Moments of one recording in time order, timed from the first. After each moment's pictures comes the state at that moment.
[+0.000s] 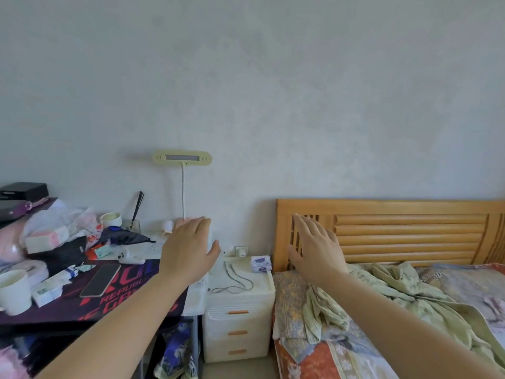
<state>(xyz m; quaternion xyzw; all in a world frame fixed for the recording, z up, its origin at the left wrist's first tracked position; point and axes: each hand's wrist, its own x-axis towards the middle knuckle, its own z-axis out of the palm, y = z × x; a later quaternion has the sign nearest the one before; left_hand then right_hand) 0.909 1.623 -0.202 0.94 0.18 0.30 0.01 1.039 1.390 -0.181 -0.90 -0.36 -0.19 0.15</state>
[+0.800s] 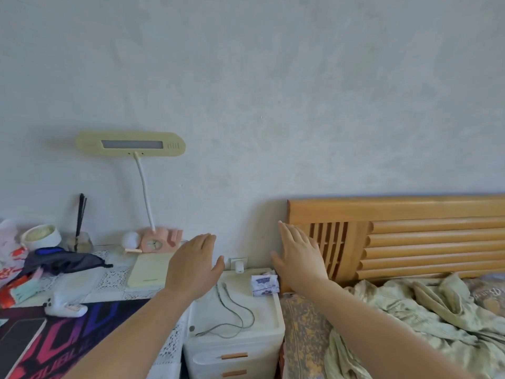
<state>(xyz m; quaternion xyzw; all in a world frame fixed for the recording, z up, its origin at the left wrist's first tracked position) 1.228 1.789 -0.295 0.96 0.19 0.21 0.07 1.349 1.601 -0.269 -0.91 -0.37 -0.08 0.17</state>
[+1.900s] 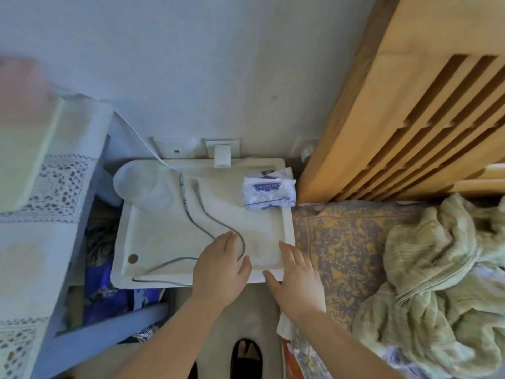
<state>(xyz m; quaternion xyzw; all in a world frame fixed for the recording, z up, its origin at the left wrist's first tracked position) 1.419 1.778 -0.712 0.94 0.26 -0.05 0.23 1.496 1.633 -0.705 -0.92 -0.26 0.25 0.15</state>
